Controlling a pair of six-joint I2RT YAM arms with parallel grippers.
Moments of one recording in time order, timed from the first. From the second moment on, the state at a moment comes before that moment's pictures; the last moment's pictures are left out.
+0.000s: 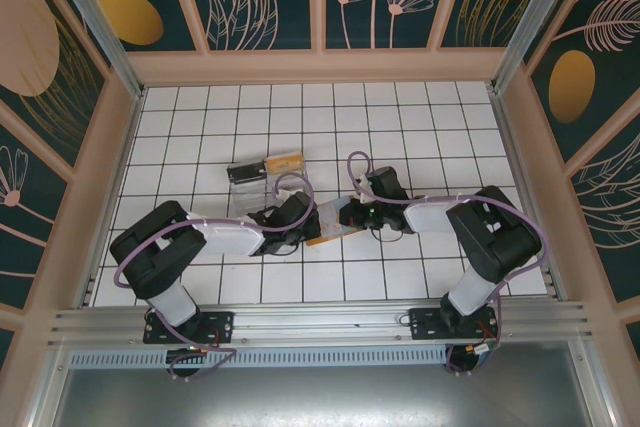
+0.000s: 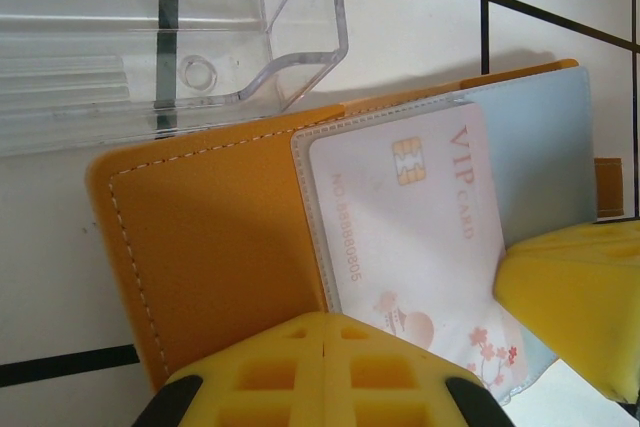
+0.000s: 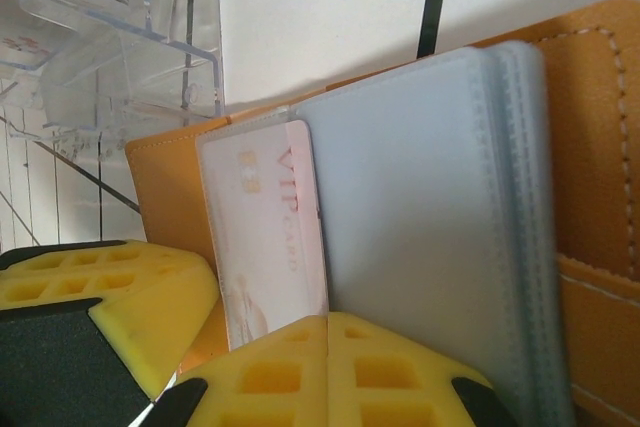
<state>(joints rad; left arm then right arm) -0.90 1.67 0.70 0.10 -0.09 -1.02 0.57 1.65 0.63 0.15 -0.51 0.65</state>
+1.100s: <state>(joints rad) -0.90 1.68 0.70 0.11 -0.06 -1.02 0.54 1.64 0.60 0.18 -0.59 0.66</state>
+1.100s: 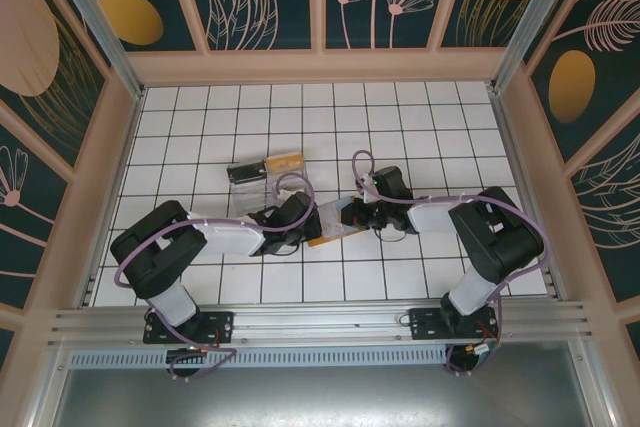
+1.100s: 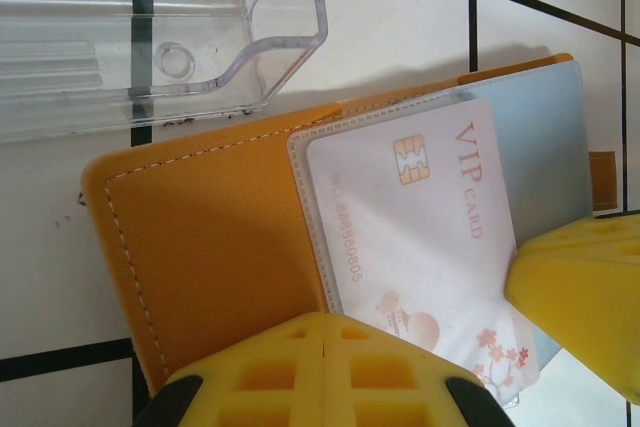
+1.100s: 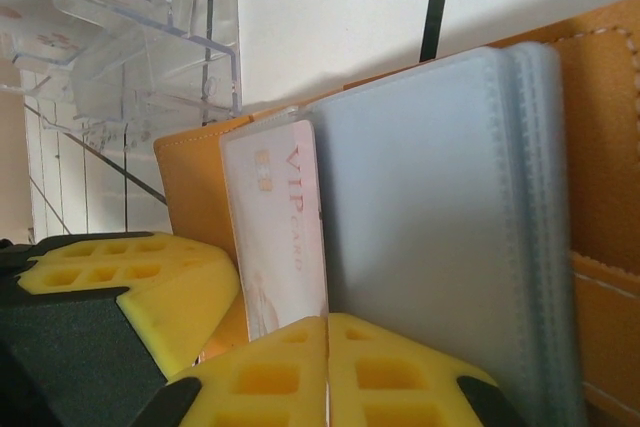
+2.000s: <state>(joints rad) -0.90 1.68 0.70 0.11 -0.05 -1.02 0.50 1.64 0.57 0.21 -0.64 0.67</state>
